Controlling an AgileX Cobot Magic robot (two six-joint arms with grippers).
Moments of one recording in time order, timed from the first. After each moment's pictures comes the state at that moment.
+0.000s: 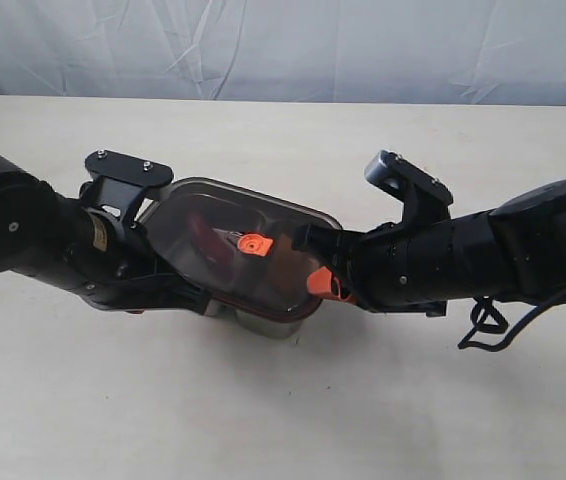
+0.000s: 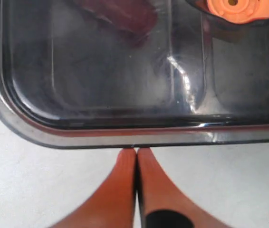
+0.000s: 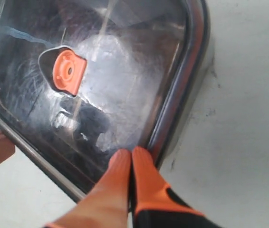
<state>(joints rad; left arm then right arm) -0.62 1.54 -0.74 0.00 0.40 -0.23 0.70 1.62 -0.66 1.61 0.28 -0.83</state>
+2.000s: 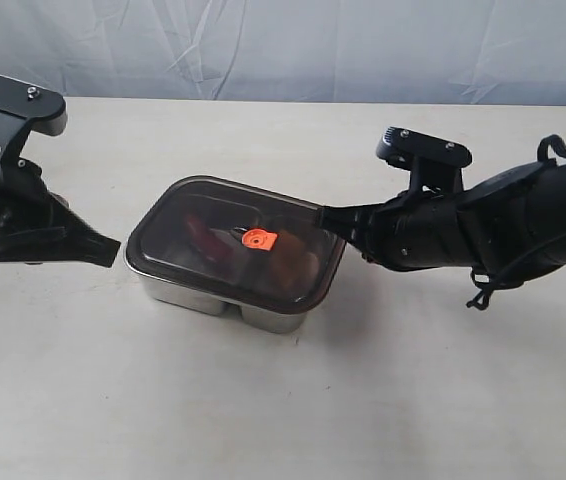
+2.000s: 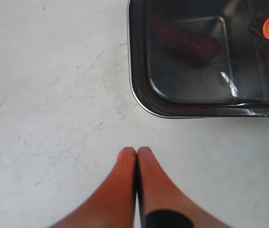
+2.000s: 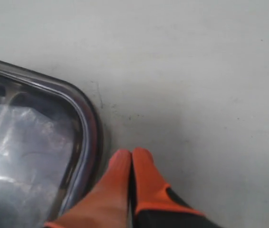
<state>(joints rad) -0.49 1.24 -0.74 0.15 0.59 -0.22 0.70 1.72 -0.76 1.52 -0.08 -0.90</state>
